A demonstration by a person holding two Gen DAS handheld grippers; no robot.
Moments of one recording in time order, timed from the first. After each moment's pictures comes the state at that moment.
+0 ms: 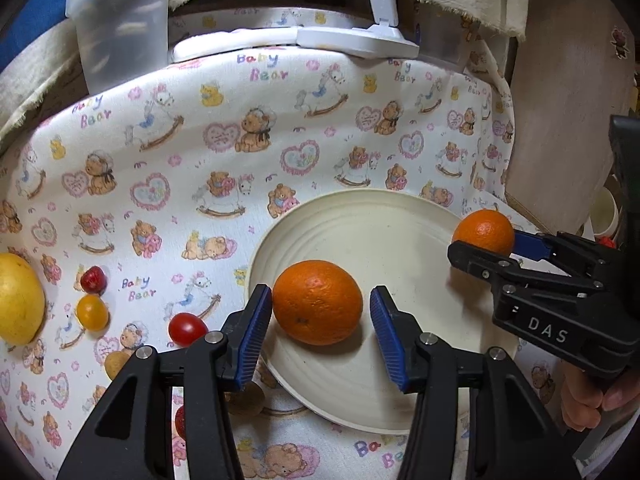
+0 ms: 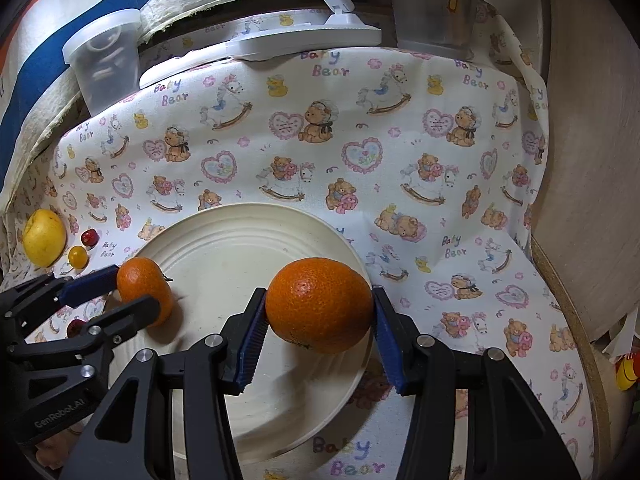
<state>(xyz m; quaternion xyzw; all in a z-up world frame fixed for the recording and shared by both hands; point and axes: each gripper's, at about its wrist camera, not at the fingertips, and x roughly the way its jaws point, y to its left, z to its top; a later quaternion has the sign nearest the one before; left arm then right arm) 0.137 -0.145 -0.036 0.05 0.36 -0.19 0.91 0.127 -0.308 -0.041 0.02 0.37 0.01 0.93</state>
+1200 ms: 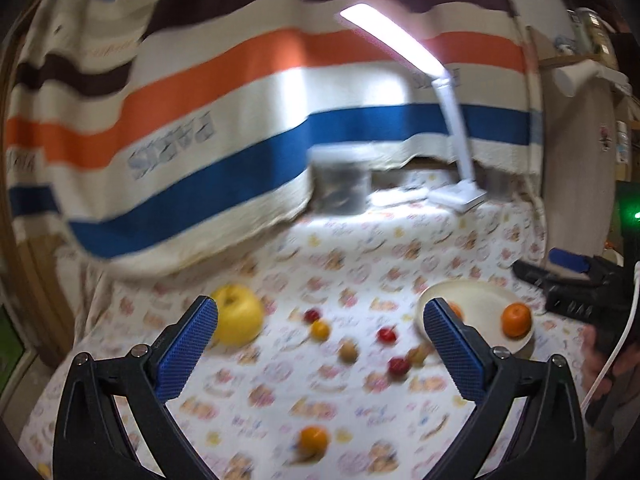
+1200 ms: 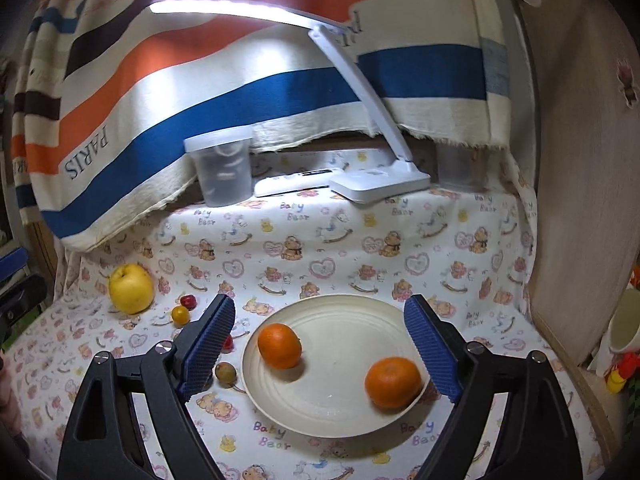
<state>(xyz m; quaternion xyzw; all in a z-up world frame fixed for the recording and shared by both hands) -0.018 0.014 0.056 0.03 0.17 -0.03 0.98 0.029 -0.244 0.034 0.01 0.19 0.06 0.98</state>
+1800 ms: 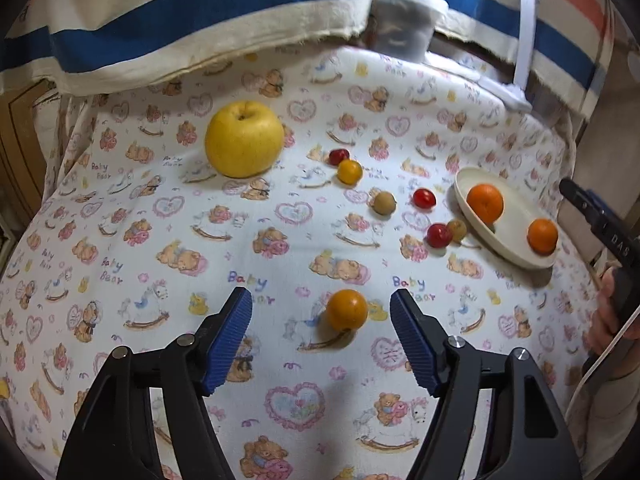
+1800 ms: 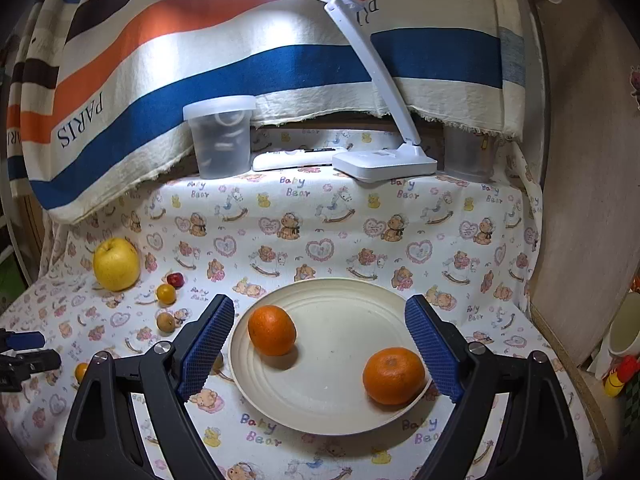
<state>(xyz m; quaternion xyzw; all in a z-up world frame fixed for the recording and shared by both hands) 0.004 0.048 -0.029 -0.06 0.40 -0.04 0.91 0.040 -0.233 0.012 -0.02 0.21 0.04 0.98</state>
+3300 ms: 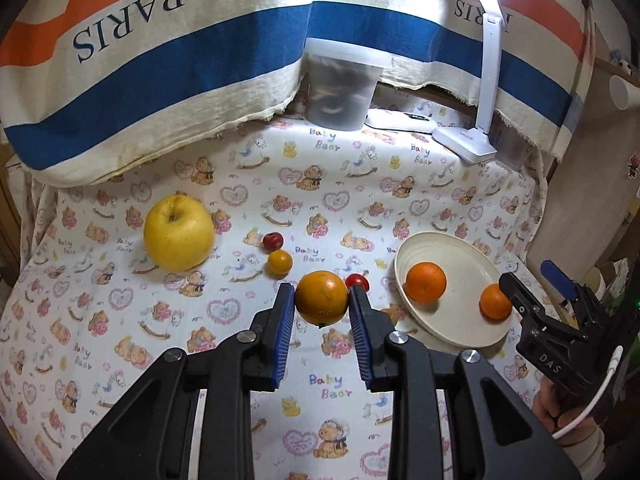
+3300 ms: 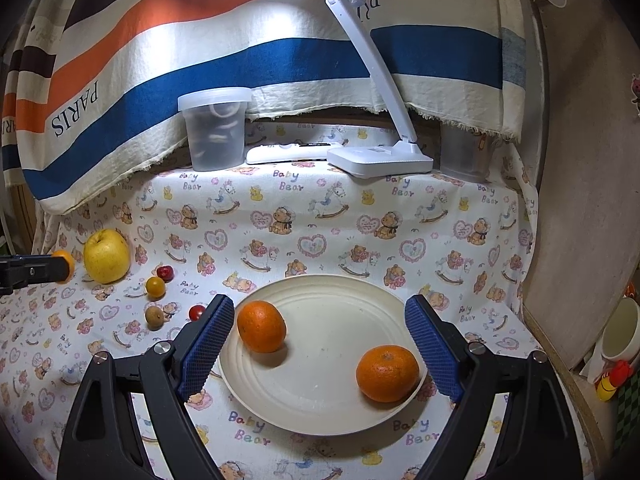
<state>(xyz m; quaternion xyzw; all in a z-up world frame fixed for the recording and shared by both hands) 0.050 -0.001 0.038 -0.06 0.34 -0.07 0.93 0.046 -0.234 0.010 -0.03 0.22 0.04 0.97</state>
